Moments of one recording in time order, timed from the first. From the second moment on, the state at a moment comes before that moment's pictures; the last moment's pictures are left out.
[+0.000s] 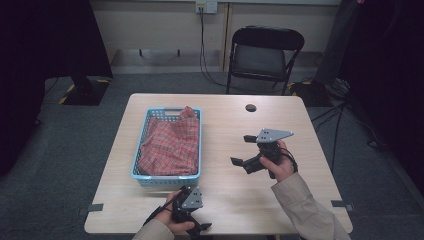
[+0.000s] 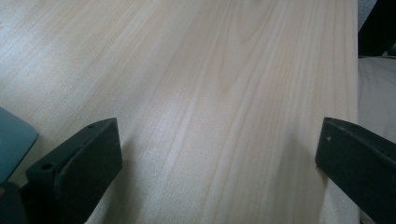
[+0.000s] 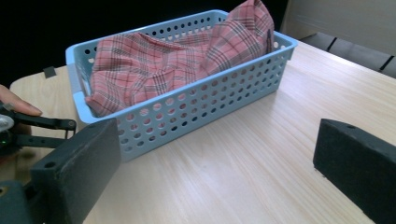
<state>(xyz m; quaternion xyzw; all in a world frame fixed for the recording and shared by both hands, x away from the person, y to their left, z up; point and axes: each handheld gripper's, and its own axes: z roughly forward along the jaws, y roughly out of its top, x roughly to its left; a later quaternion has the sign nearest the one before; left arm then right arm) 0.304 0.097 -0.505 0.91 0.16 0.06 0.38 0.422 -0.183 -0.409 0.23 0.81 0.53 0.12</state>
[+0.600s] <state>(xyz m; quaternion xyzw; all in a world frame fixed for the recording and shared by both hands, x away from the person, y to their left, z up) 0.305 0.097 -0.505 0.91 0.16 0.06 0.38 0.421 -0.190 -0.418 0.23 0.82 0.51 0.13</state>
